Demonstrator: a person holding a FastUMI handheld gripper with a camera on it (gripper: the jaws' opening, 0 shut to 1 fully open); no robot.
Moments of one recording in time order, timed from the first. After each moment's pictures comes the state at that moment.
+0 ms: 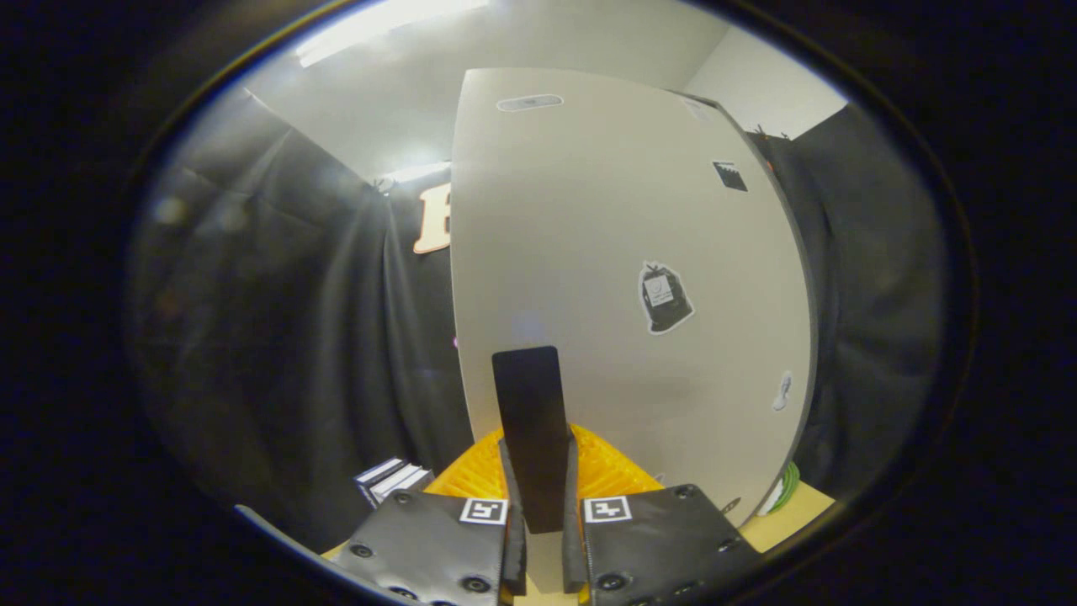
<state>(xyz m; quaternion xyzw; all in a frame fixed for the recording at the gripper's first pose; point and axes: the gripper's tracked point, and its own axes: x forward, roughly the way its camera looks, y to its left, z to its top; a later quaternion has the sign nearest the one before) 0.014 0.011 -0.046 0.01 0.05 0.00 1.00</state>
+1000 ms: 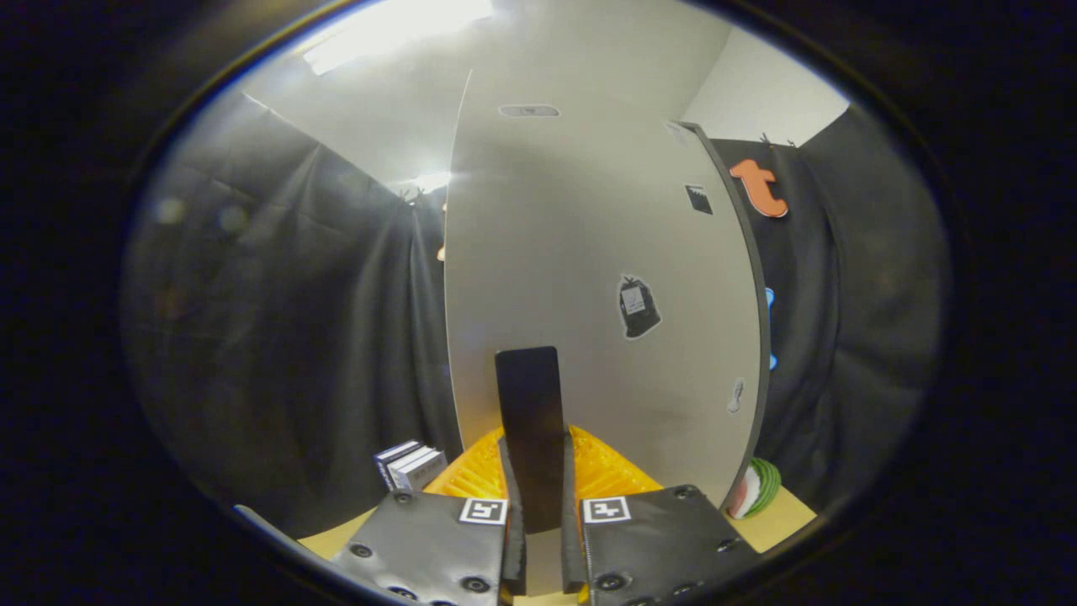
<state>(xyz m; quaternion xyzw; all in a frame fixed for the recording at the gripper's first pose) -0.041 -0.016 -0.030 0.00 0.04 0.06 1.00</state>
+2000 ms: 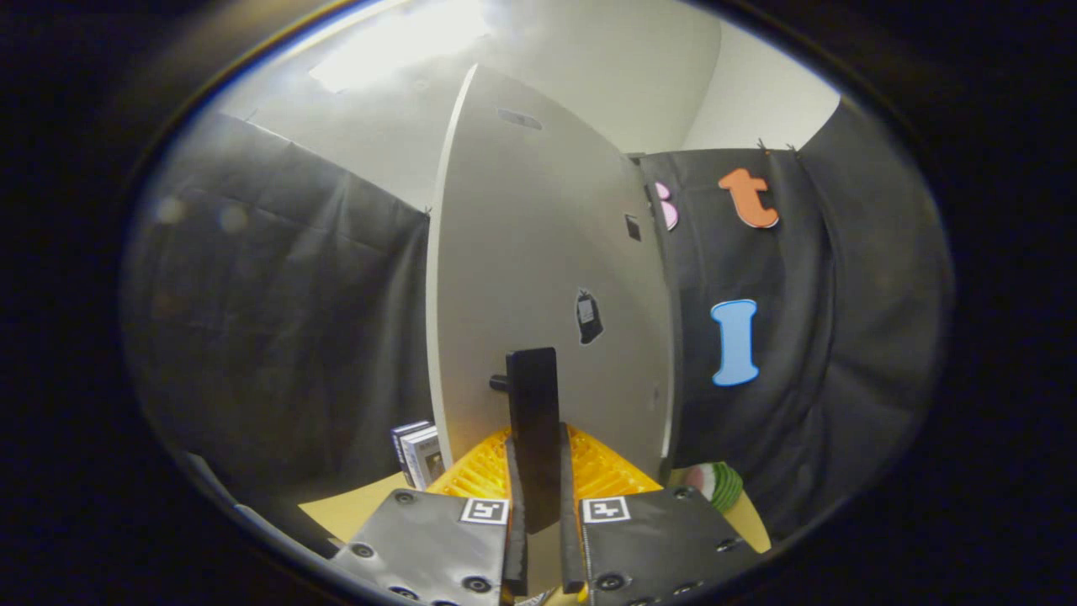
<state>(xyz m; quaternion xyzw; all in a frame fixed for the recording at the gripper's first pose) -0.128 -0.122 -0.008 0.00 0.03 0.10 0.99</state>
